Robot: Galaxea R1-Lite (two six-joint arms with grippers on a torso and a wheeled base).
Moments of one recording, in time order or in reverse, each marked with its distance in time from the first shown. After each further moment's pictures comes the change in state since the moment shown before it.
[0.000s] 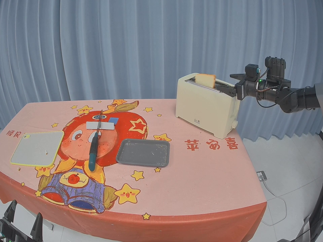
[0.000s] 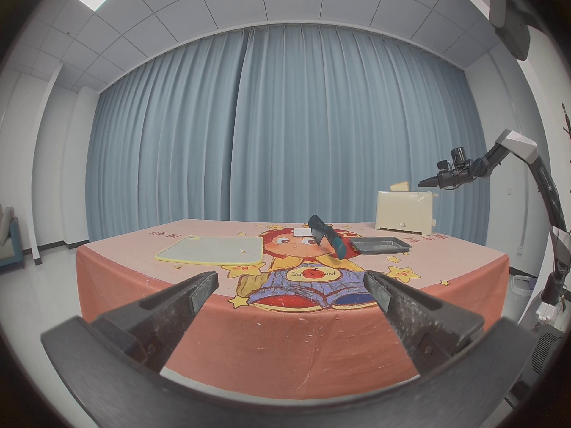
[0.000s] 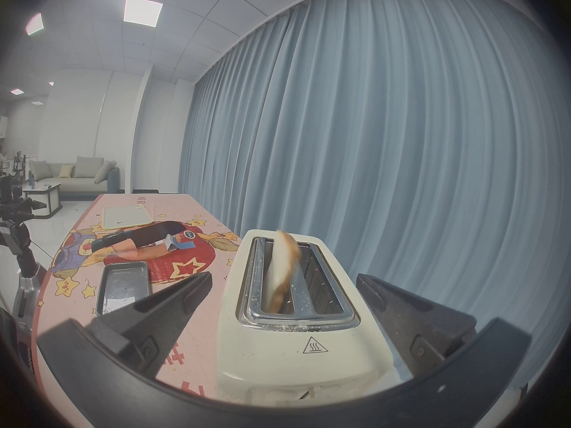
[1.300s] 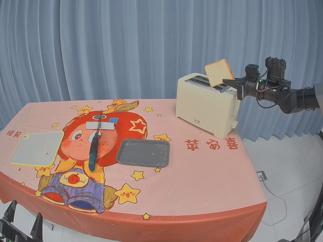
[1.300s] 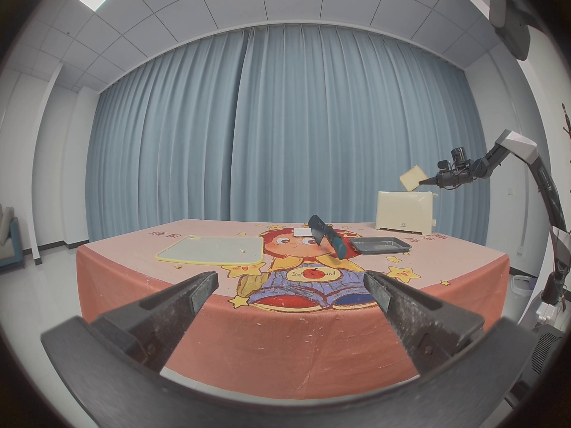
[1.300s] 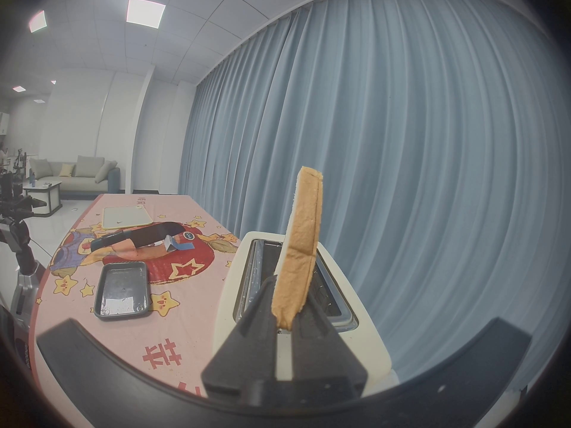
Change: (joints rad) left arm 0.000 0.000 0.000 0.000 0.000 0.000; right arm -0.005 0.005 0.005 -0.027 0.008 -0.002
